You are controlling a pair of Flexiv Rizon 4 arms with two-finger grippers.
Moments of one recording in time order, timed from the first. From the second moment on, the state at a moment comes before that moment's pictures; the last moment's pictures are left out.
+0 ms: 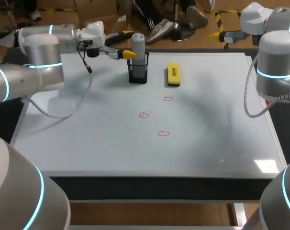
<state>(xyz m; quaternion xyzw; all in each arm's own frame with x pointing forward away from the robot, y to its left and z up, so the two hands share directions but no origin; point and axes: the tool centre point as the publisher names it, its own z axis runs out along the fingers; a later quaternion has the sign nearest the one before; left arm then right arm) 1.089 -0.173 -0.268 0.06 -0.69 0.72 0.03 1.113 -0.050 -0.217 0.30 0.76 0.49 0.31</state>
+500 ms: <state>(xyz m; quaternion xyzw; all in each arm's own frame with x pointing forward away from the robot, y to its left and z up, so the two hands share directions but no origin) 1.093 -0.190 -0.274 0.05 -0.70 0.71 0.03 1.113 -0.050 -0.217 0.30 0.76 0.49 0.31</state>
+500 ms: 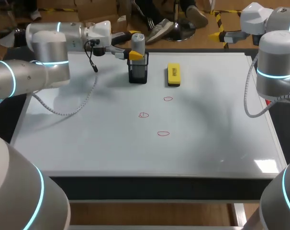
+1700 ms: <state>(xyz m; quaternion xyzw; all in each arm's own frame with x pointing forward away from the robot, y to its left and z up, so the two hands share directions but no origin) 1.085 -0.182 -0.259 0.03 -0.69 0.72 0.03 1.113 -0.050 -0.217 0.30 0.76 0.49 0.31</state>
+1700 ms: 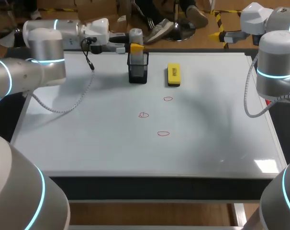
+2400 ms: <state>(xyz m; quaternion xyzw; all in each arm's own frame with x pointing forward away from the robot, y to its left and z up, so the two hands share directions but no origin) 1.084 -0.181 -0.210 0.02 -0.70 0.72 0.02 1.113 -0.050 -0.217 0.30 0.76 0.49 0.31</state>
